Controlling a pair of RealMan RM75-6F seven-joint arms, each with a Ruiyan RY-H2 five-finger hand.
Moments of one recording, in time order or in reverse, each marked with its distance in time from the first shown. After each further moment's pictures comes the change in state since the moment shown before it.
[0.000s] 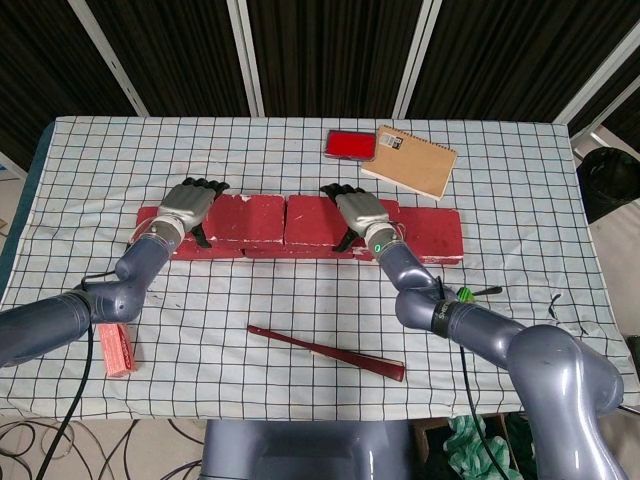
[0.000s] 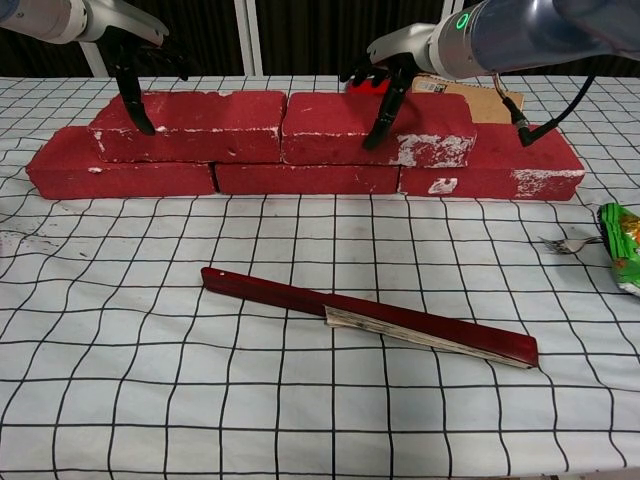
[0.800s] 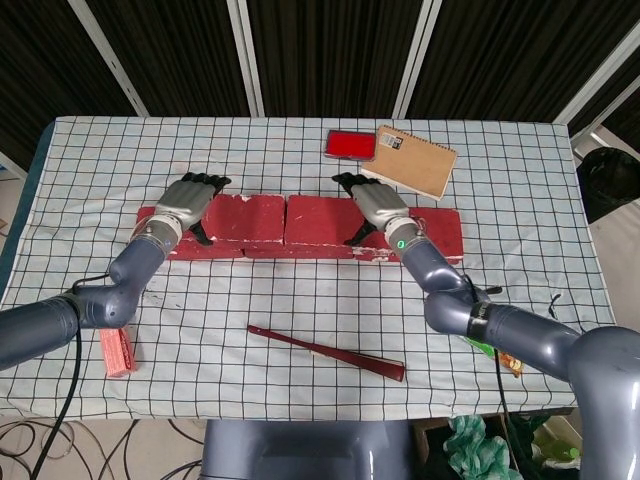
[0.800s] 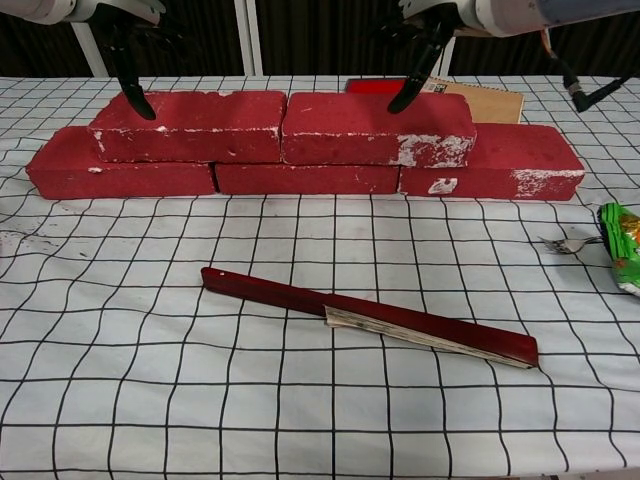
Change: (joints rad) left arm 0.033 0.069 -0.047 -0.096 0.076 0.058 -0.032; right arm -0.095 0.200 0.055 -0.215 -0.107 0.047 0.056
